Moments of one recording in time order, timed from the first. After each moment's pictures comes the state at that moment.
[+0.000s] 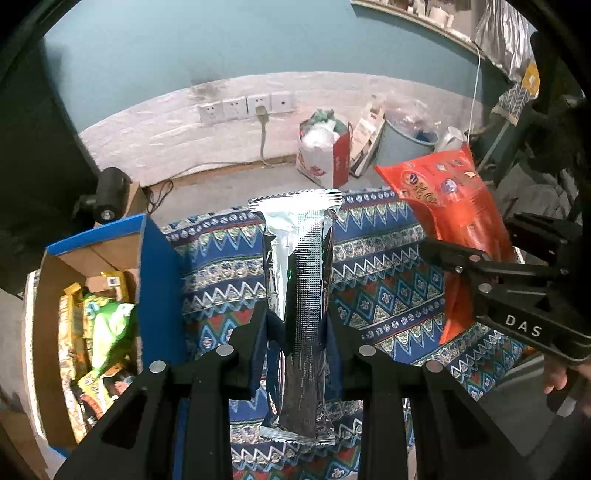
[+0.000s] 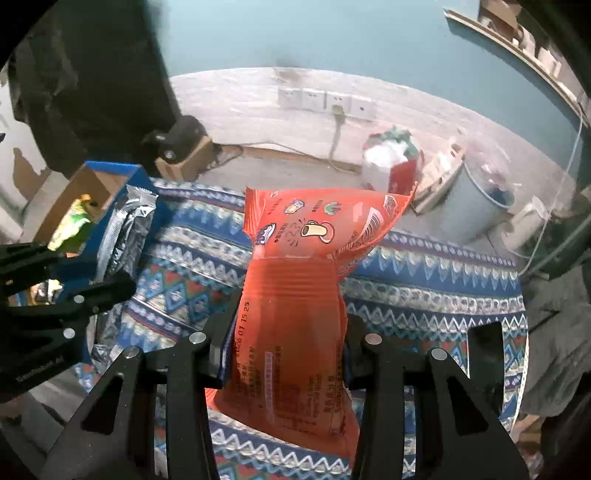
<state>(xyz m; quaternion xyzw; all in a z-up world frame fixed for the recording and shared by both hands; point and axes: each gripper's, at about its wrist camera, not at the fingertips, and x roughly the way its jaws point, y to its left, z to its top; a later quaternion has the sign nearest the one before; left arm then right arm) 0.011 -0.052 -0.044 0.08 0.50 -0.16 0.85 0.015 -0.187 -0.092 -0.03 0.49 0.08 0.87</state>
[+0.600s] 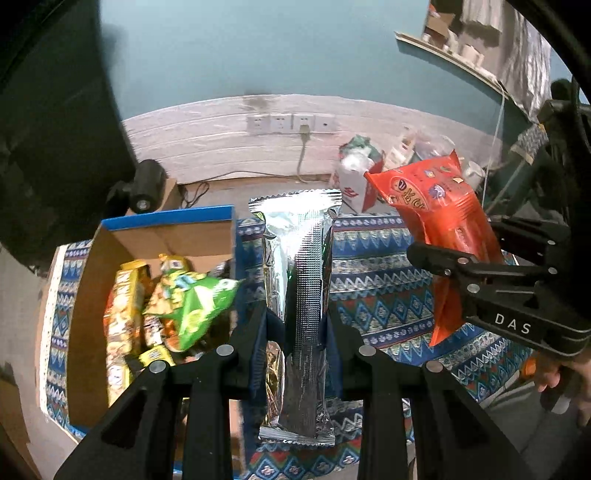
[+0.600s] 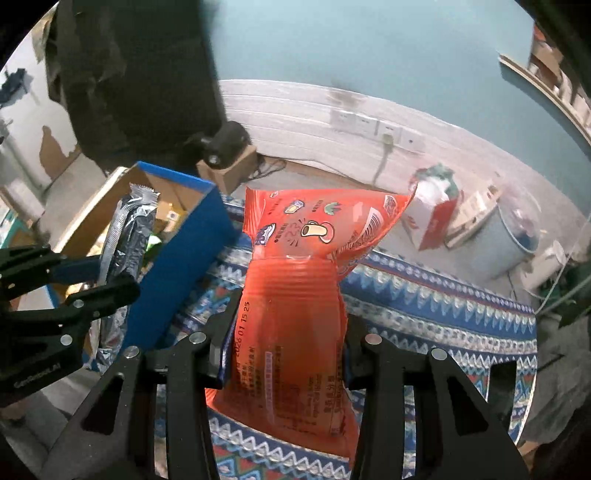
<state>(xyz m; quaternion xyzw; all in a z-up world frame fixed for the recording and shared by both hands) -0.004 0.035 -0.019 0.03 0.48 -0.12 0.87 0.023 -0.105 -0.066 -0.07 0.47 0.14 0.87</state>
